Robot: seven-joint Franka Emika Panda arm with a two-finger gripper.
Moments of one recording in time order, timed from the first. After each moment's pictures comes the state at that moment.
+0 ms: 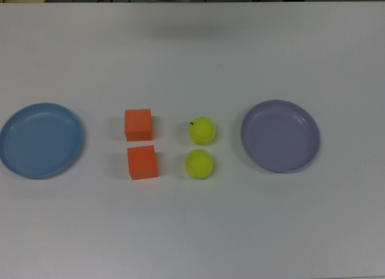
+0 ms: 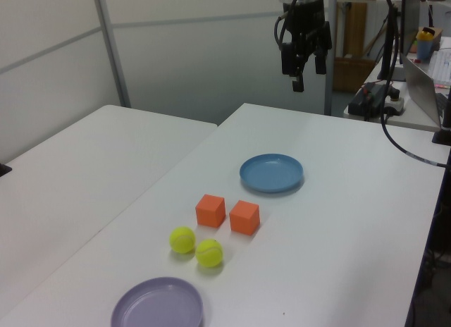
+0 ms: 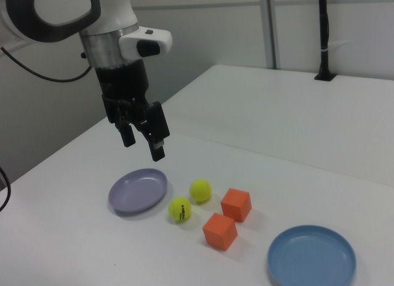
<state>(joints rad) -0.02 -0.02 0.08 -1.34 -0.06 1.23 0.00</state>
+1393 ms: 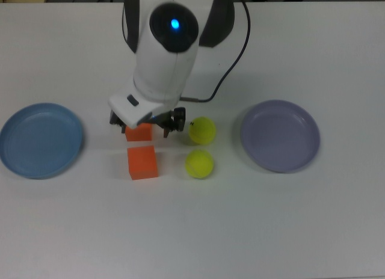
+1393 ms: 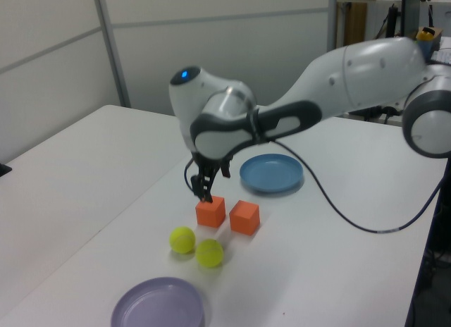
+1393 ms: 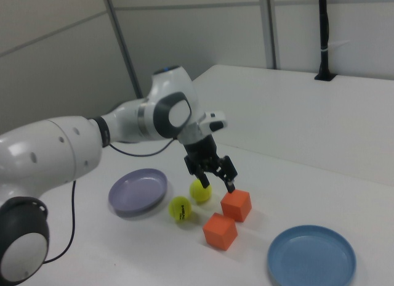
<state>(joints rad) 0.13 0.53 0.14 -1.40 -0.32 1.90 0.18</state>
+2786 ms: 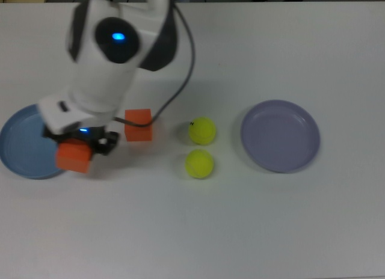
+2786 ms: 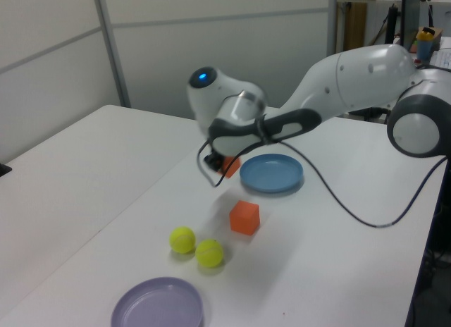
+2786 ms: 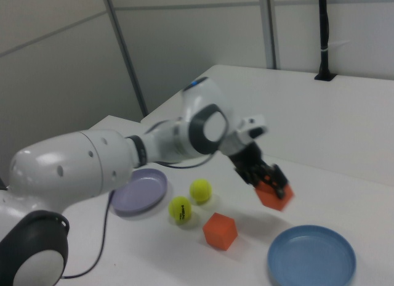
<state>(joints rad) 0.02 0.59 0.05 -1.36 -0.49 2.08 0.27</state>
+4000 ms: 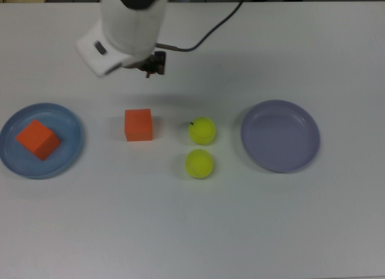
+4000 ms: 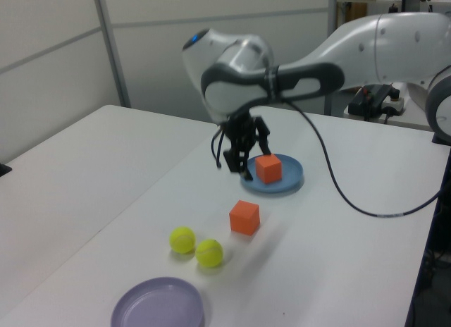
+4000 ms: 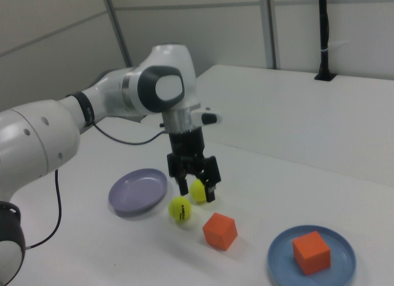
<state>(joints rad) 0.03 0.40 0.21 -1.37 -0.28 1.46 0.15</state>
